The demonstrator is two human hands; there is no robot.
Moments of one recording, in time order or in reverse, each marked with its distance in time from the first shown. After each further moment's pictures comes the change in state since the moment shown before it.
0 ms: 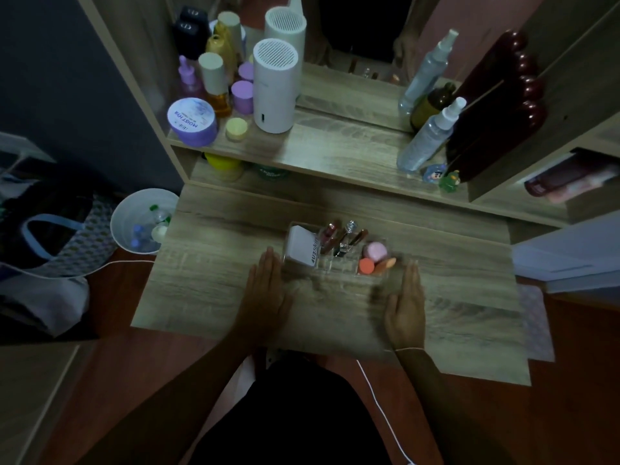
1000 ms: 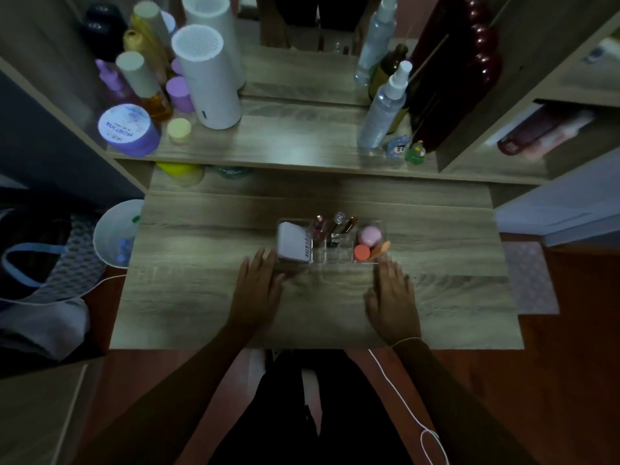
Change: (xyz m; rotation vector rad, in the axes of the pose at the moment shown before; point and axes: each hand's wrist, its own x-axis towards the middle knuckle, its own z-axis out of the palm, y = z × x) left_hand 0.029 0.026 0.007 -0.084 0.007 0.012; right_hand -0.001 0.054 0.000 -0.392 -0.236 -0.038
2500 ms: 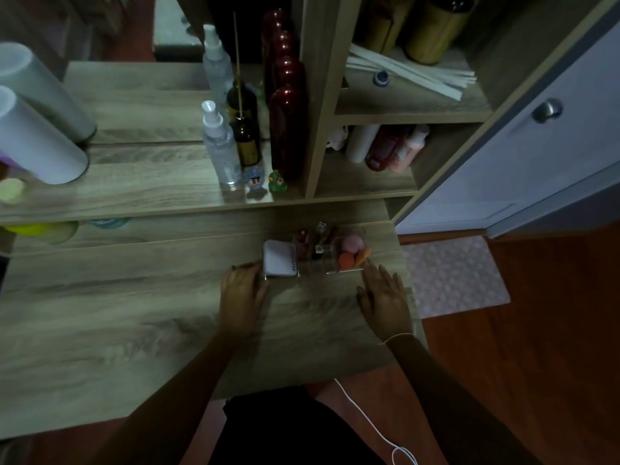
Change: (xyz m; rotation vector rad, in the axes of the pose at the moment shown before) left_hand 0.082 0.157 0.082 -0.052 0.061 0.054; right_hand 0.033 0.194 -0.051 0.058 0.154 0.006
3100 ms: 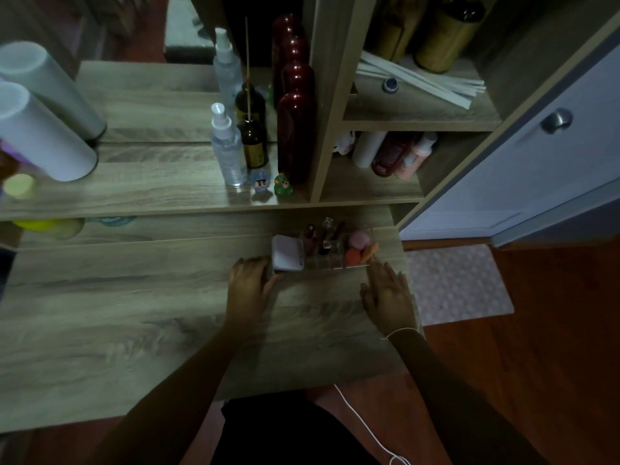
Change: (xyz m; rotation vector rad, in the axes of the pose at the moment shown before) left_hand 0.016 0.006 0.007 0.022 0.085 0.048; right_hand 0.019 0.007 -0.004 -0.005 -0.032 0.010
